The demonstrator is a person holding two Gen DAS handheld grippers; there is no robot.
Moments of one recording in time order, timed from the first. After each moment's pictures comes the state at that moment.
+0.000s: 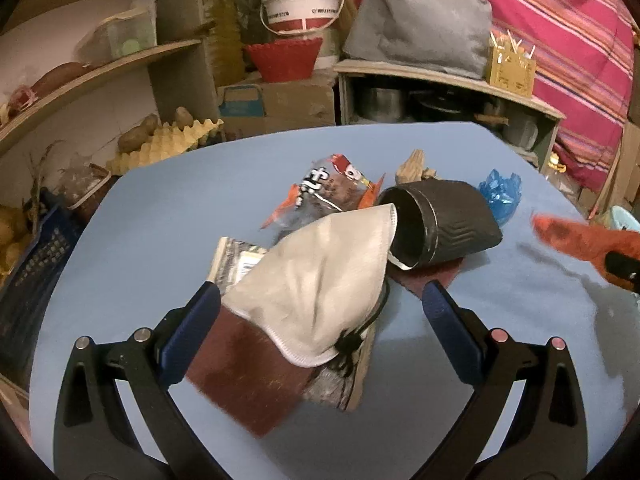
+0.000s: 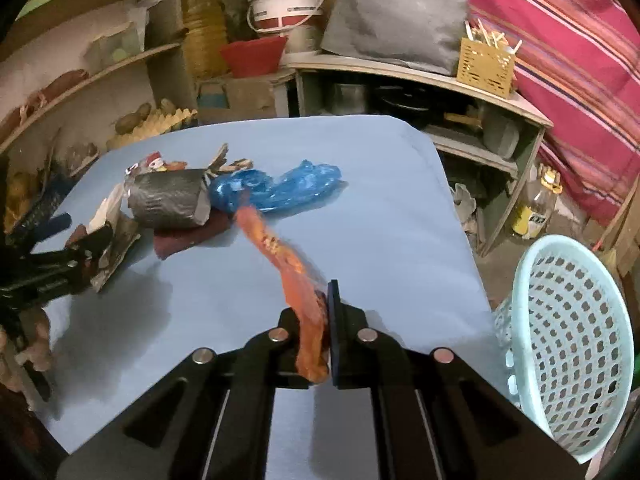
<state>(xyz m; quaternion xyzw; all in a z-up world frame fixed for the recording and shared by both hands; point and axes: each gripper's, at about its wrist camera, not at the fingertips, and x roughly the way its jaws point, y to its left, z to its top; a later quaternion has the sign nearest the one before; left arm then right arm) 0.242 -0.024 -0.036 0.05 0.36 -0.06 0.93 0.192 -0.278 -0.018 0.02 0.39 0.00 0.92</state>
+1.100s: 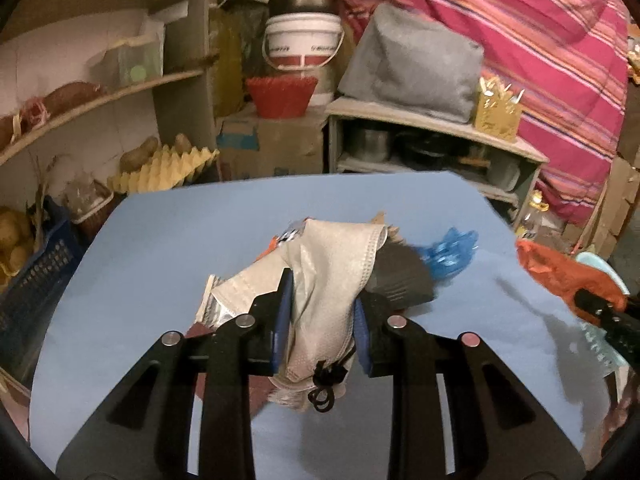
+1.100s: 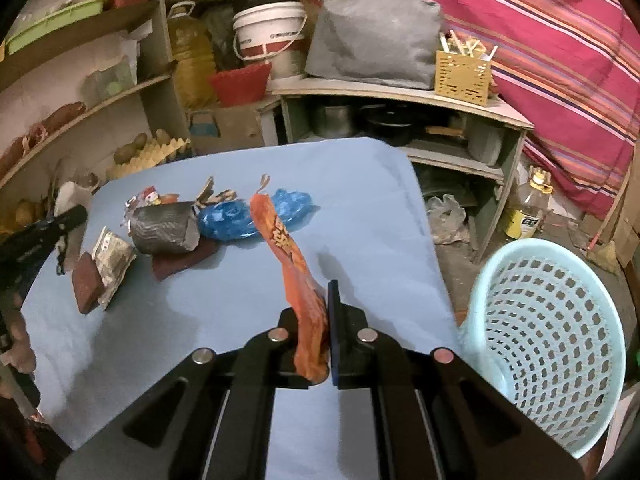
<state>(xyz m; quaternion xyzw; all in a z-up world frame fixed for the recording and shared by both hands) 0.212 -0.040 0.029 0.01 0.31 -0.08 0.95 0.169 -0.310 0.002 0.04 0.35 -0.01 0.94</state>
